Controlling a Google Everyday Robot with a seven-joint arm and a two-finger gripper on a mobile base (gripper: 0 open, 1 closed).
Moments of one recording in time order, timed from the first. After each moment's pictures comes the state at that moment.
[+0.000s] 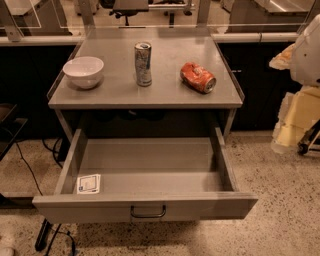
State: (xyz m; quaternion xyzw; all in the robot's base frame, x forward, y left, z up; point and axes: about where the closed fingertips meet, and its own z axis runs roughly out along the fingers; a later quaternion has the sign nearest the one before) arm 0.438 -0.217 0.976 -0.60 0.78 -0.03 0.16
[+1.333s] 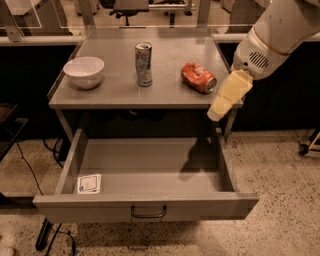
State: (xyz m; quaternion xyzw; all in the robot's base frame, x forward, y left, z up) arm 0.537 -0.163 0.929 -0.50 0.84 0.08 0.18
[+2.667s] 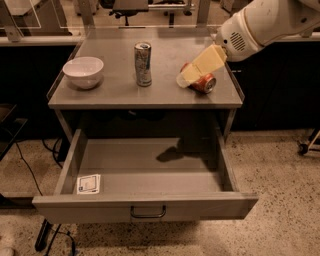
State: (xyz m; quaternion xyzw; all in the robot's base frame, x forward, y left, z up) arm 0.599 -0.101 0.967 -0.44 0.82 0.17 0.34
